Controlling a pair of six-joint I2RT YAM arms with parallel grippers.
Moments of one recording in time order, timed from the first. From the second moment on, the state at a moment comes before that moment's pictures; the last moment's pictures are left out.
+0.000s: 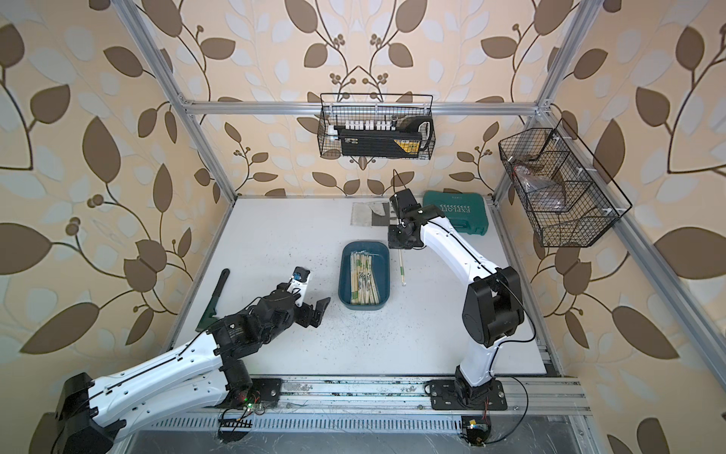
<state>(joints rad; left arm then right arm) -0.94 0.83 0.53 -0.31 -0.35 -0.29 0.40 1.80 1.59 -0.94 0.09 0.42</state>
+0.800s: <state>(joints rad) -0.94 0.86 0.53 -0.32 -0.35 -0.30 0.40 2.02 1.45 -0.78 0.10 0.50</state>
